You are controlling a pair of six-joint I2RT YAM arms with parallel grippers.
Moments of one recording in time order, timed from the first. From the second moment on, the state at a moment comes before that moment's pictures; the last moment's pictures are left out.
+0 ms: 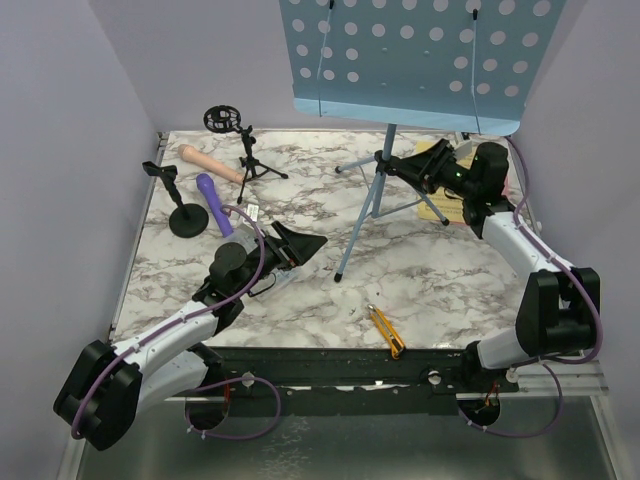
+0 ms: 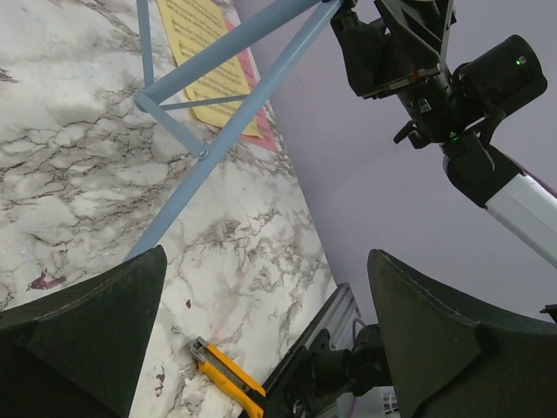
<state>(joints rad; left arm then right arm) -0.58 0.98 0.35 0.64 0.20 -1.01 0.09 1.48 1.01 0.32 -0.73 1.07</state>
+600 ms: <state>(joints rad) -0.58 1.00 0.35 0.63 0.20 -1.01 0.10 1.48 0.99 0.30 -0.72 1.10</state>
